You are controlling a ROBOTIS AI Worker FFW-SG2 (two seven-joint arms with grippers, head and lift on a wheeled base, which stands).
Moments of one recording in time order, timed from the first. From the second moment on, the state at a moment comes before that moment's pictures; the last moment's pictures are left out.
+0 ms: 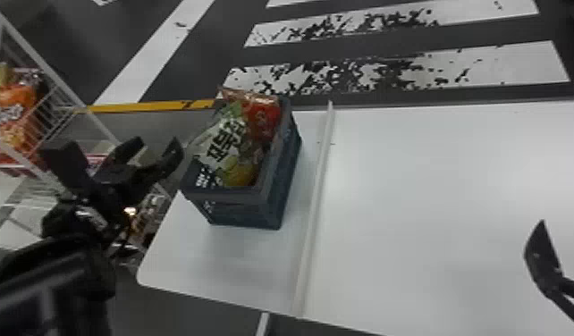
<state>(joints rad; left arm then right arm) 0.17 0.13 0.70 -1.98 0.06 0.47 -0.66 0.65 -0.07 0.06 -1.90 0.01 -0.28 0.03</state>
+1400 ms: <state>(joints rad) -0.08 0.16 0.51 -1.66 -0.23 0.45 -0.83 0.60 -0.09 0.04 -1.86 -0.02 -0.25 0.04</state>
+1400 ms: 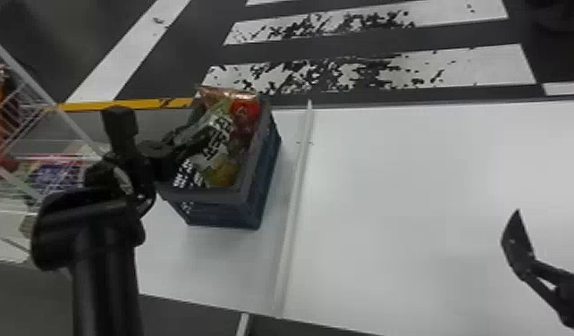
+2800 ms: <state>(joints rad) 0.06 0.05 0.66 -2.47 0.09 0.95 -0.77 0.60 -0.09 0.04 -1.85 -0.04 -0.30 0.03</state>
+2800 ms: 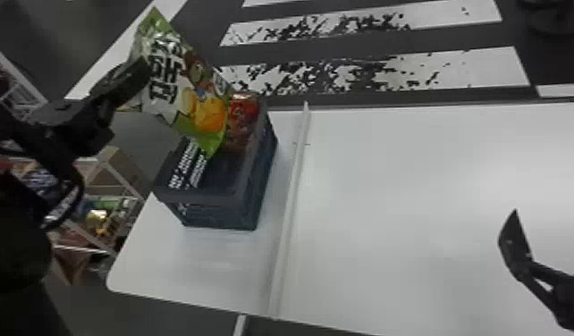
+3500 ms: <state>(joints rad) 0.11 0.00 0.40 -2.33 0.29 1.02 -0.80 0.62 -0.08 0.03 -1.86 -0.05 -0.33 0.00</state>
